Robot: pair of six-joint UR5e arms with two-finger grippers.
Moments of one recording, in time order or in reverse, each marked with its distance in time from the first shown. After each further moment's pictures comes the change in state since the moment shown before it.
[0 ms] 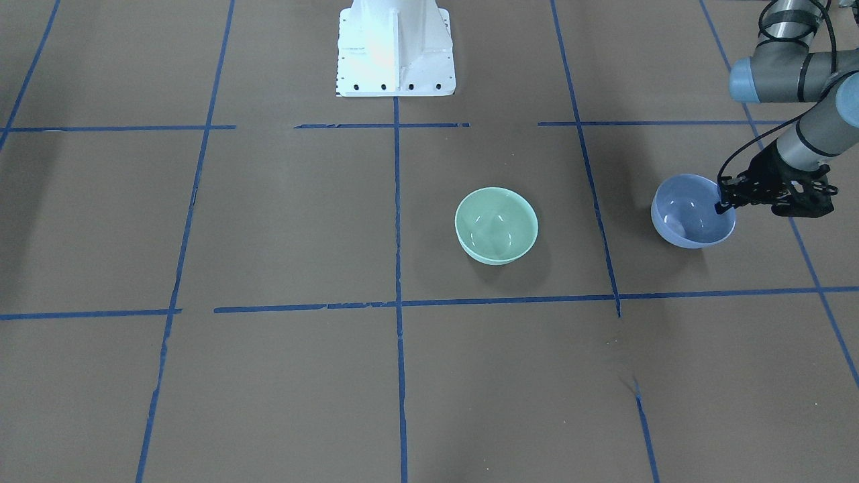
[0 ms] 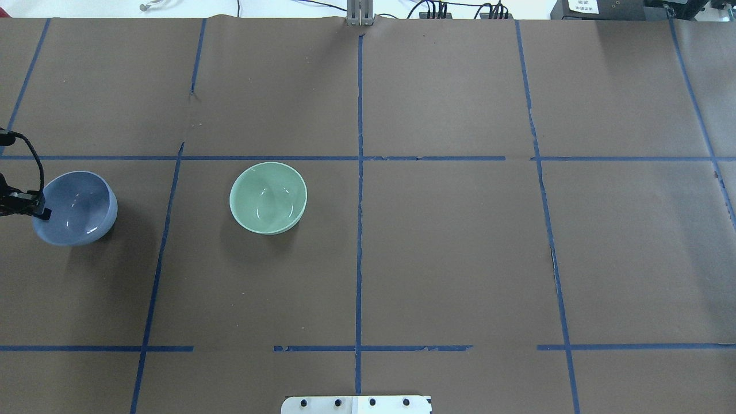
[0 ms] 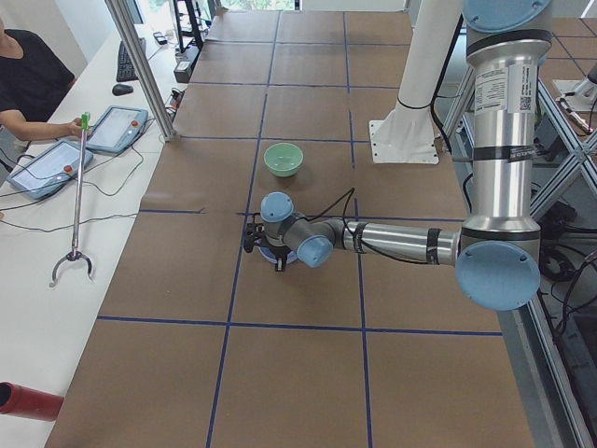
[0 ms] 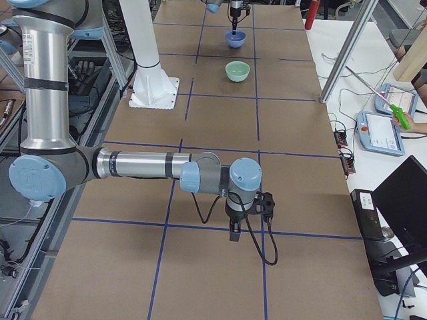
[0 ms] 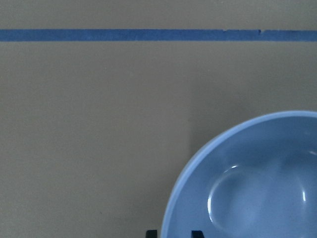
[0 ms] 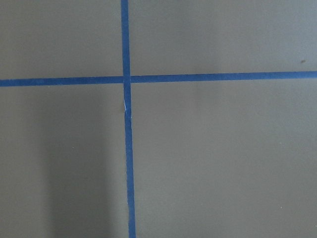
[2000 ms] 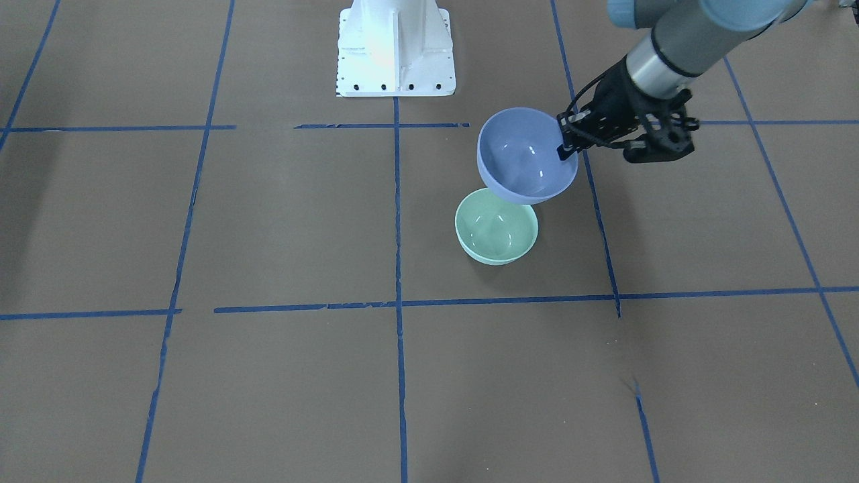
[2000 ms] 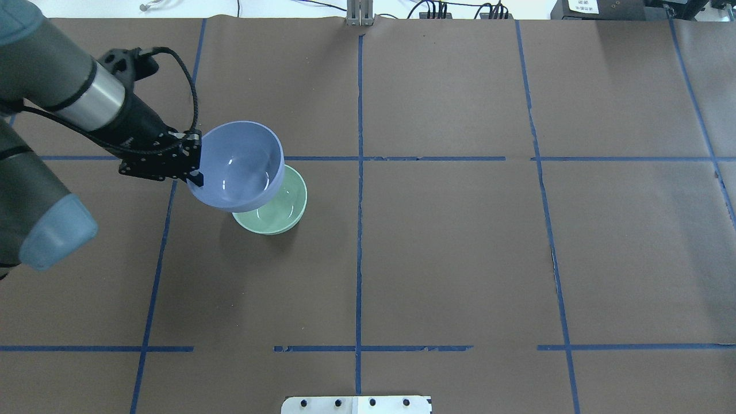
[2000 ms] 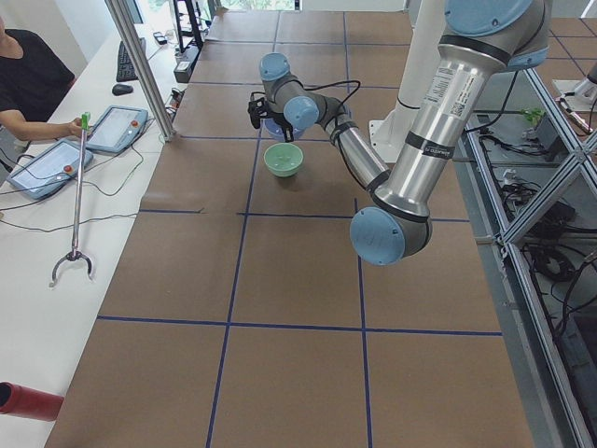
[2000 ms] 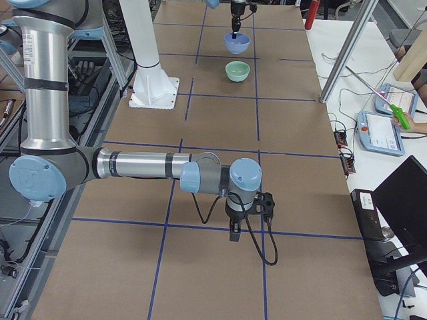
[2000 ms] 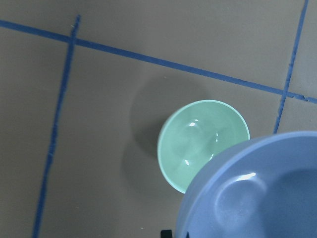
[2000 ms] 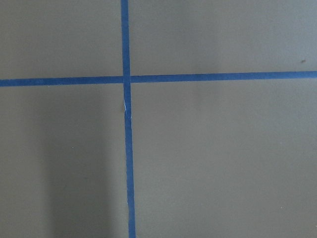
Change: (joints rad) left arm 0.187 -0.477 -0.308 0.526 -0.064 -0.518; right arm 0.000 0.000 0.000 0.000 0.000 0.000
